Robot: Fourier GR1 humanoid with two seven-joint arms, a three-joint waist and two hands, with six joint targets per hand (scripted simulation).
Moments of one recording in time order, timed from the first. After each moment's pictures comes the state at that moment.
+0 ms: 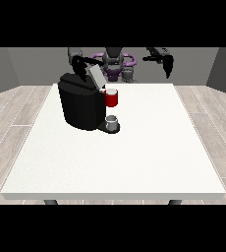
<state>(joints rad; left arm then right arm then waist) -0.26 0.07 0.19 -1.35 0.01 -0.23 -0.06 -0.56 -0.16 -0.08 -1.11 -0.01 0.05 -0.04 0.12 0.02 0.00</state>
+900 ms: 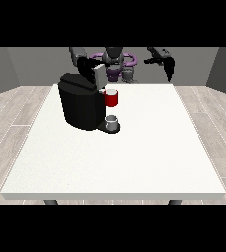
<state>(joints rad) -0.26 0.10 0.16 -1.37 0.02 -0.20 -0.09 -0.71 -0.16 -0.09 -1.03 0.02 0.06 -0.08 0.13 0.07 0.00</state>
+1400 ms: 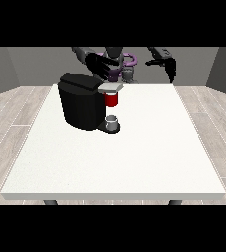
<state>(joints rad) -0.26 0.11 0.17 -1.33 0.02 -0.18 -0.10 -0.78 -0.11 -0.01 -1.02 0.11 0.03 -0.04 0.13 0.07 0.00</state>
